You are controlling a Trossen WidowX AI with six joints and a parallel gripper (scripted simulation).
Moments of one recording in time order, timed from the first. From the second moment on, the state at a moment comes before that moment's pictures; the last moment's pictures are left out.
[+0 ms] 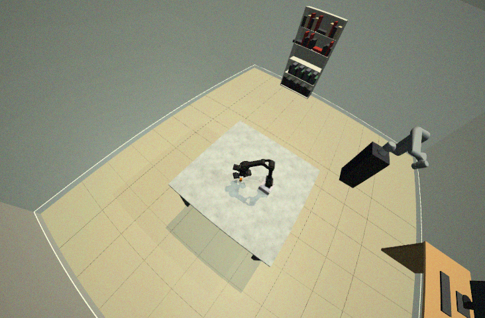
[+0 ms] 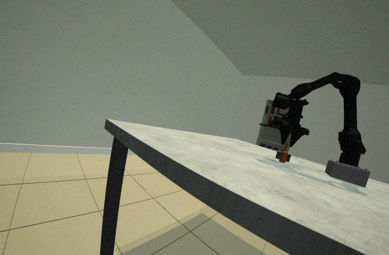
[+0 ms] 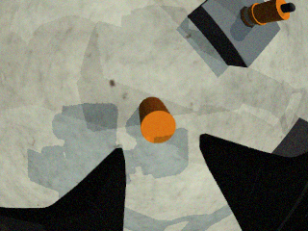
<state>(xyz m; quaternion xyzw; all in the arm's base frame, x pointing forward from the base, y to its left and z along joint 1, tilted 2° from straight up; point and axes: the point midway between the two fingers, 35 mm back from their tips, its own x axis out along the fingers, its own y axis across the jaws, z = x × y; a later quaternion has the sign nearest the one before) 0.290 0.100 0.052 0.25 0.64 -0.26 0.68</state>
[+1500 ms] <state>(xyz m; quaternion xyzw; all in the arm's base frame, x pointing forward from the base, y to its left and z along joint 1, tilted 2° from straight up) 0.292 0.096 -0.012 0.25 0.64 -0.27 0.67</state>
